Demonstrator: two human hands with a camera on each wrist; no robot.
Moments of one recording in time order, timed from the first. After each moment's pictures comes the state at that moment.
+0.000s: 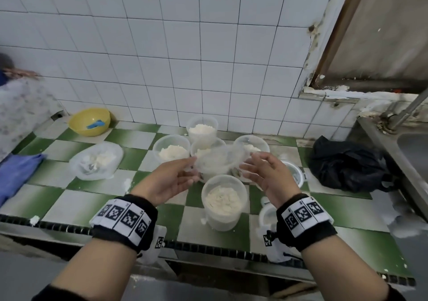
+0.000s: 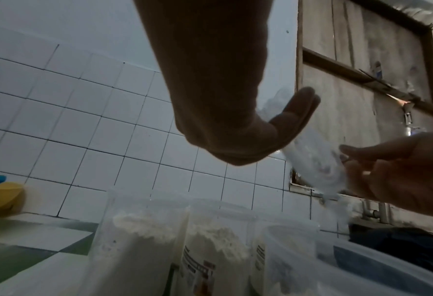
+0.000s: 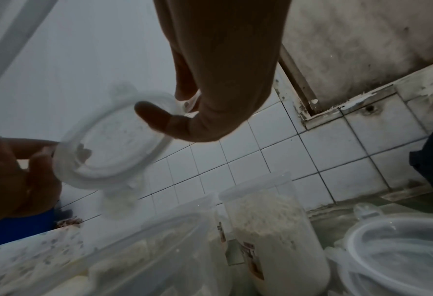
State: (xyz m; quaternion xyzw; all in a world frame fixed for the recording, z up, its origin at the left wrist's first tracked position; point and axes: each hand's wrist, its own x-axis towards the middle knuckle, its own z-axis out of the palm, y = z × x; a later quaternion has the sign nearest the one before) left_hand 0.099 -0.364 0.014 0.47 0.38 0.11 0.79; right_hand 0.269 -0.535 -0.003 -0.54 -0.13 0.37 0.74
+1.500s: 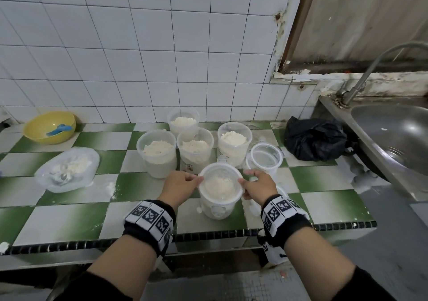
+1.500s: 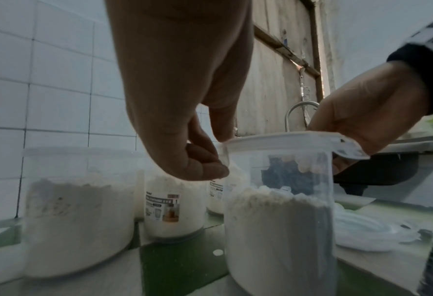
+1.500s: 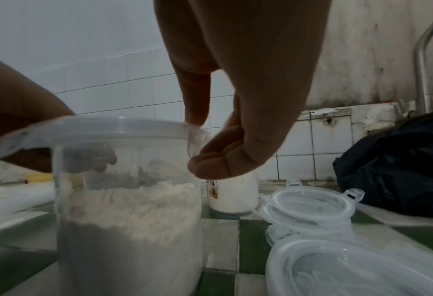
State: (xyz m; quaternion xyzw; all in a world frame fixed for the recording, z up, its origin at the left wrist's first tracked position) left_hand 0.107 -0.368 -0.065 0.78 0.36 0.04 0.51; right_hand 0.223 -0.546 -0.057 -0.82 -0.04 0.27 0.50
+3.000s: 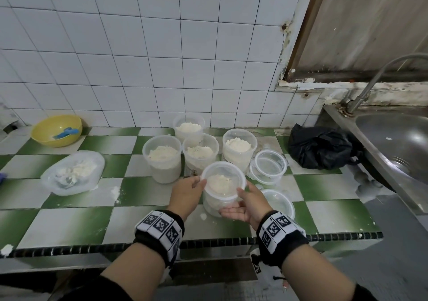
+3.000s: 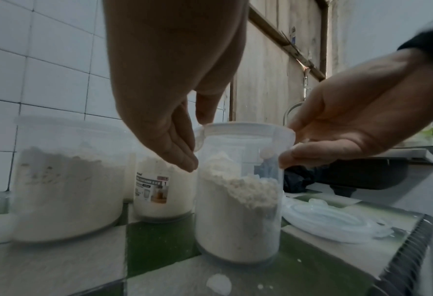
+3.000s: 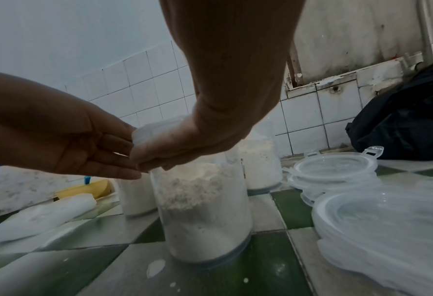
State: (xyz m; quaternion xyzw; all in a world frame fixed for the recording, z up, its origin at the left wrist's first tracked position) left_hand 0.103 -0.377 -0.072 0.78 0.34 0.10 0.51; right_hand 0.194 -0.530 -0.061 -0.62 0.03 0.45 0.65
